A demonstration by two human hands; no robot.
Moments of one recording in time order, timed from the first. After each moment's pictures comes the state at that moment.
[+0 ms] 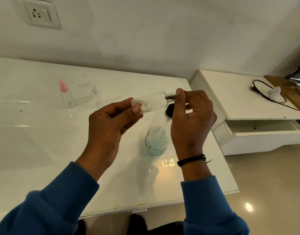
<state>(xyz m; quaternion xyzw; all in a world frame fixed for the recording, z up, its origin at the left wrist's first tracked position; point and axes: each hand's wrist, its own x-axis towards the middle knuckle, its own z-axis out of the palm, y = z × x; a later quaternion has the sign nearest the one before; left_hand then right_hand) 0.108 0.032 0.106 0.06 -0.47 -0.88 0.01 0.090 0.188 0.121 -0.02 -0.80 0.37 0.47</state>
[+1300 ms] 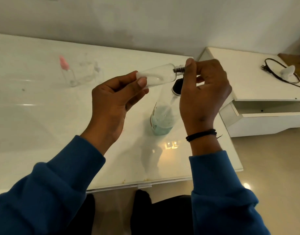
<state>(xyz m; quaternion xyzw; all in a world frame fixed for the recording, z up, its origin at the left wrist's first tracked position) 0.108 0.031 0.106 0.05 -0.47 -0.88 0.01 0.088 0.191 0.122 -0.01 -0.80 0.36 0.49</state>
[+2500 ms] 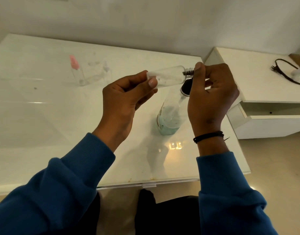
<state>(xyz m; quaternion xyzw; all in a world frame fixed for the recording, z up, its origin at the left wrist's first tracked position) 0.107 0.030 0.101 0.05 -0.50 -0.86 0.01 0.094 0.187 0.122 0.00 -0.80 0.35 0.48</state>
